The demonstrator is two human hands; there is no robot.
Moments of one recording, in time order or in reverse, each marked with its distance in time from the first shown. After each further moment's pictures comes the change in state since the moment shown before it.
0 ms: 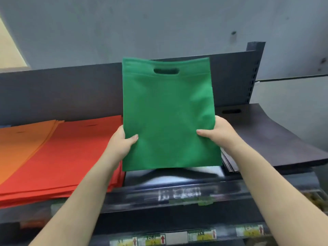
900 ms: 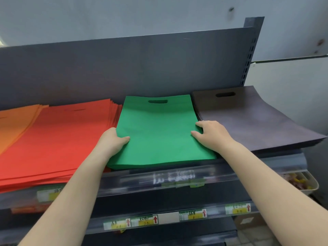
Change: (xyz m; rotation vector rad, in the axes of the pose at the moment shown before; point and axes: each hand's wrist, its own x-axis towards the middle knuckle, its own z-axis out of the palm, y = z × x) left_hand -0.015 -0.012 0.013 0.470 -0.044 -0.221; right_hand -0.018 0.038 0.007 -0.875 -0.141 -0.028
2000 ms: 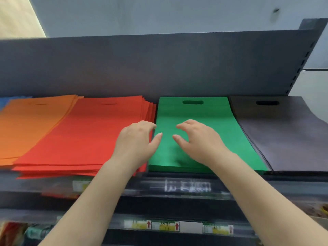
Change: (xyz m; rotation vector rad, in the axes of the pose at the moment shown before) left_hand -0.029 -0.013 -0.026 0.444 0.220 0.427; right_hand -0.007 -0.127 0.013 0.009 0.065 -0.353
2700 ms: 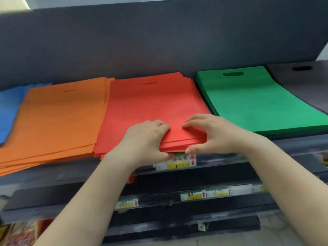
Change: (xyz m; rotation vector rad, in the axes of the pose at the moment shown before) left_hand -0.043 -0.175 -0.048 0.171 -0.358 0.390; right_hand 0.010 -0.141 0.054 0.057 -0.231 -0.094
